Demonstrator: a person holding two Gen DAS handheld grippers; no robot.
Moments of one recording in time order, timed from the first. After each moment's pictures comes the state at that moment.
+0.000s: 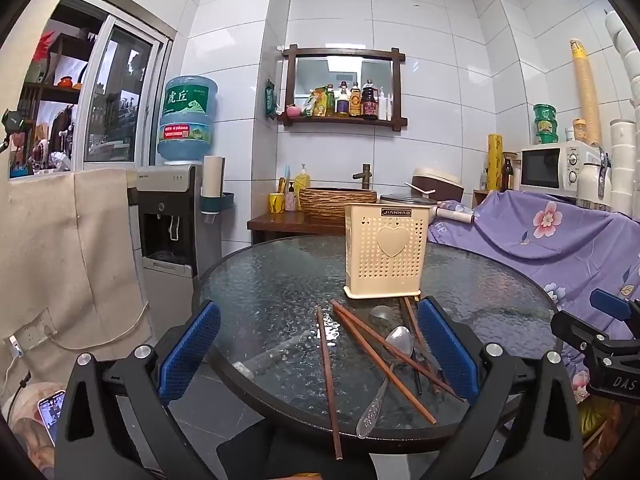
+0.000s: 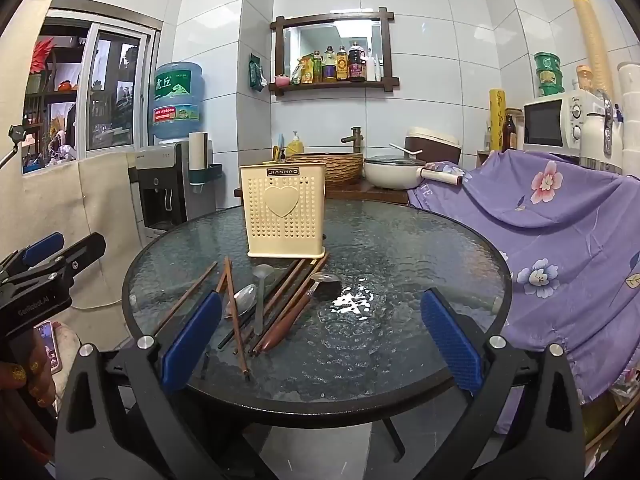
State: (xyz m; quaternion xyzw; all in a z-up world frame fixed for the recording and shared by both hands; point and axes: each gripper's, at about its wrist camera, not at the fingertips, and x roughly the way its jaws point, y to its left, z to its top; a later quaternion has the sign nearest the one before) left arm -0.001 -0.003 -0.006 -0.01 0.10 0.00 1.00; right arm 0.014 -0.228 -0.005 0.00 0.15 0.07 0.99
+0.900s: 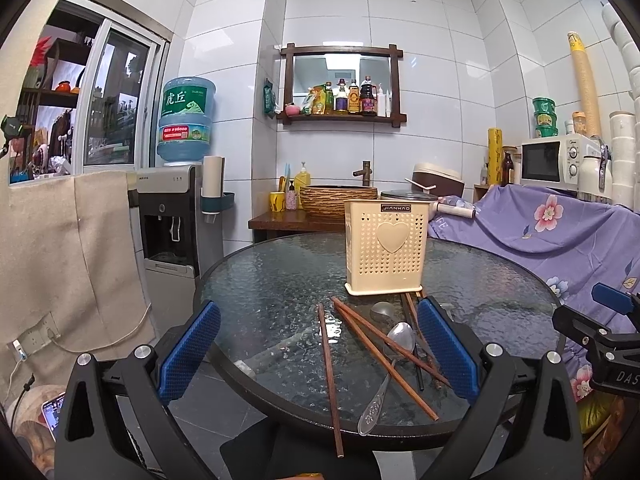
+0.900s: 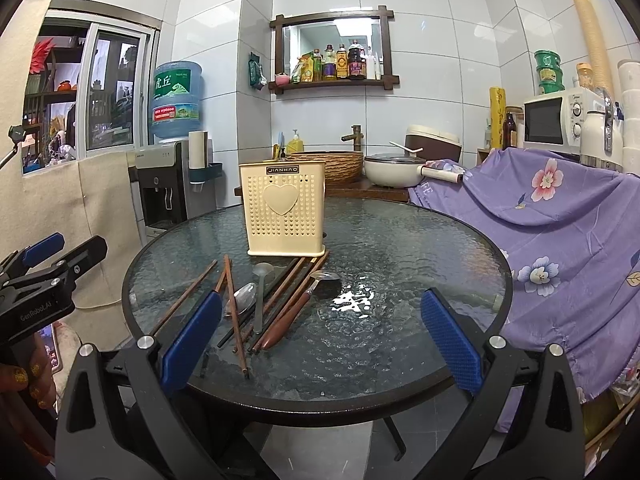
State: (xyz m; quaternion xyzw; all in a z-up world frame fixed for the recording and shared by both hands) left arm 0.003 -0.006 -0.005 0.00 0.10 0.01 0.99; right arm 0.015 -0.230 -0.009 0.01 0.15 0.07 0.99
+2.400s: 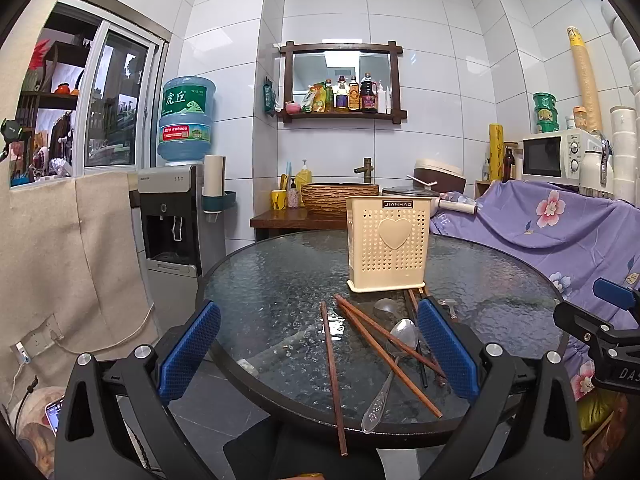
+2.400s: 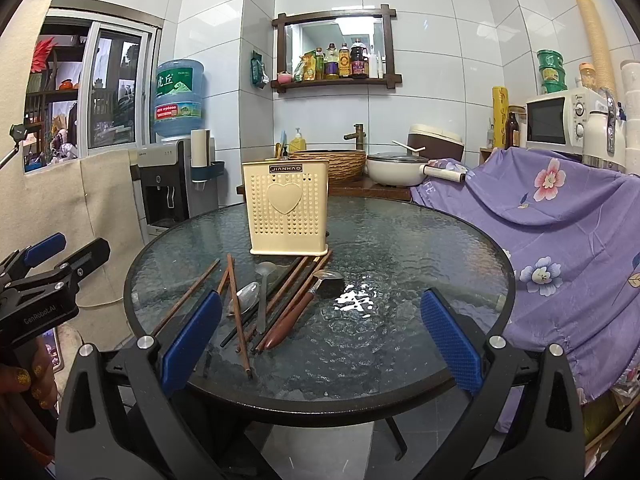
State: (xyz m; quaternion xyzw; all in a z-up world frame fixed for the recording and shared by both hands) left arm 0.005 -0.002 -0.008 0.00 0.11 0.01 0.99; right arm 0.016 -0.227 -0.010 0.01 0.15 0.07 0.99
